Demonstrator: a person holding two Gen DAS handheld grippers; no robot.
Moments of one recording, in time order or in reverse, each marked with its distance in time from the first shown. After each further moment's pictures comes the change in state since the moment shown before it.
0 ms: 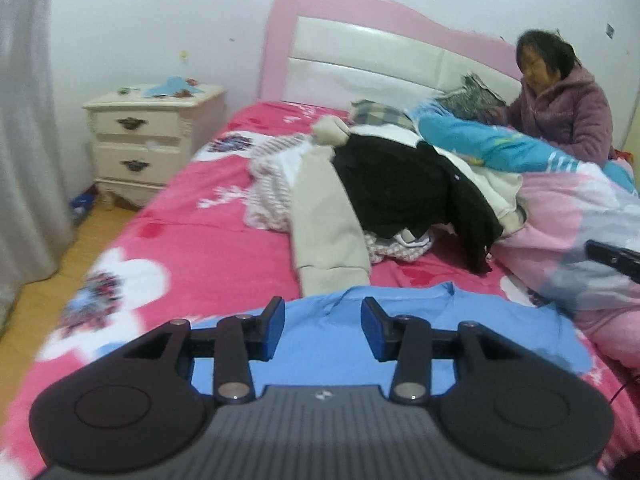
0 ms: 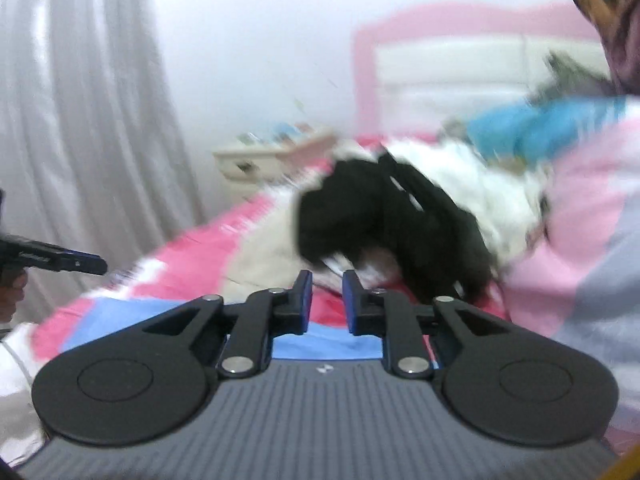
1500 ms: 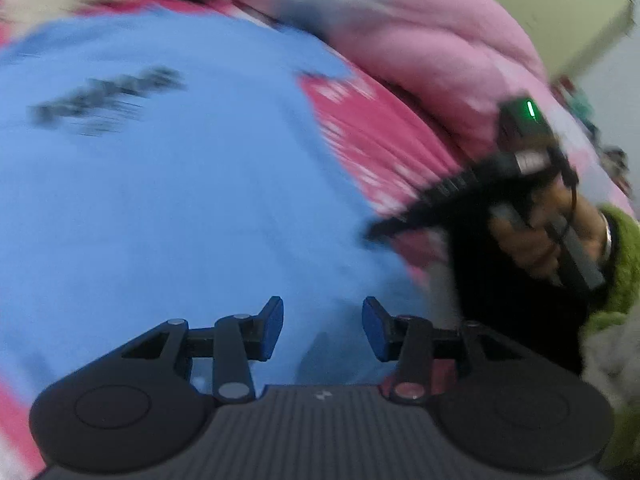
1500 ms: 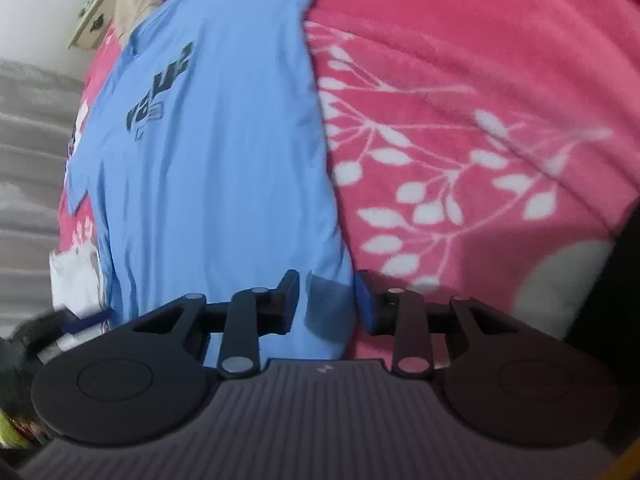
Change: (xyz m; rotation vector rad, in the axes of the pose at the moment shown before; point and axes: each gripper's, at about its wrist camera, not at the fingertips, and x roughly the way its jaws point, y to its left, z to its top) left arm 0.006 -0.170 -0.214 0.252 0.561 -0.660; right arm -0.137 0.020 -0.208 0.805 0.739 -0.183
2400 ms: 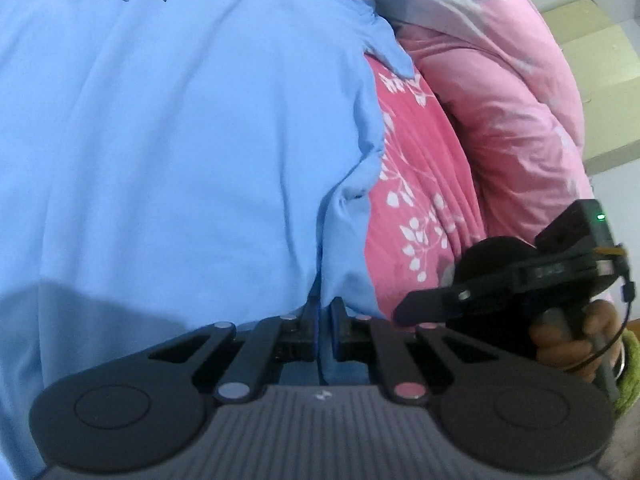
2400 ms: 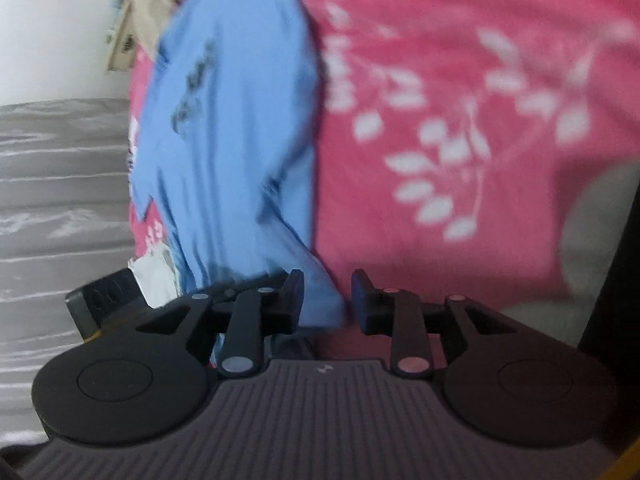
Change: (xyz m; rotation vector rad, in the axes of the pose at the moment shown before) left arm 0.066 0.052 -0.014 -0.383 -0.044 -0.110; right arm 0.012 -0.024 -0.011 0.170 0.125 0.200
